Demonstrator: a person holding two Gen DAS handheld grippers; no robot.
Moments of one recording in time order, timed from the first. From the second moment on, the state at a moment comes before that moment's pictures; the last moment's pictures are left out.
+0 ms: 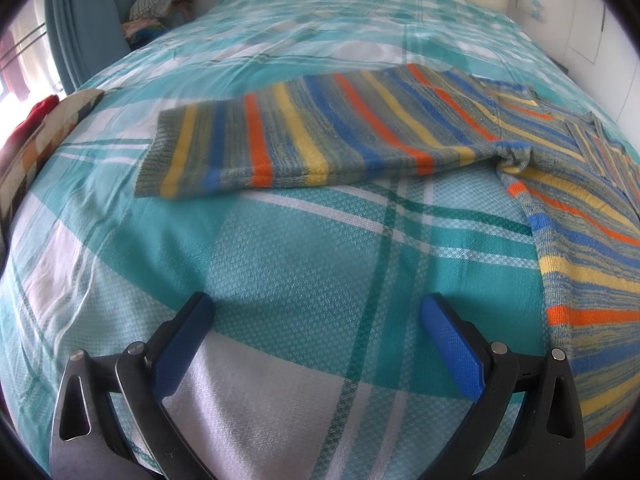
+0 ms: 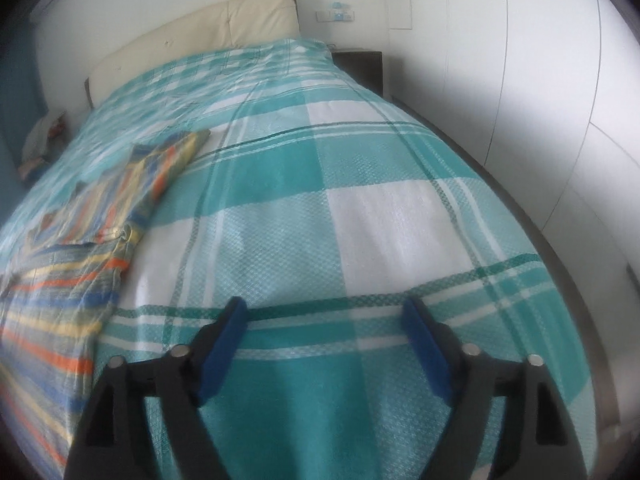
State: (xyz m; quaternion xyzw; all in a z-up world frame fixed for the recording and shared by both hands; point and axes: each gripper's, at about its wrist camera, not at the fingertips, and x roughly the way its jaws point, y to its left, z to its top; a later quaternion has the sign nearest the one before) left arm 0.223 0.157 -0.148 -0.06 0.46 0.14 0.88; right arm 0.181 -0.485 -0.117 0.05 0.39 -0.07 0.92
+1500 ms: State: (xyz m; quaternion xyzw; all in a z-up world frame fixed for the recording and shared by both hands) left arm 0.223 0.156 -0.148 -0.05 0.46 0.14 0.88; right arm 0.183 -0.477 -0.120 0.05 0.39 -0.07 0.92
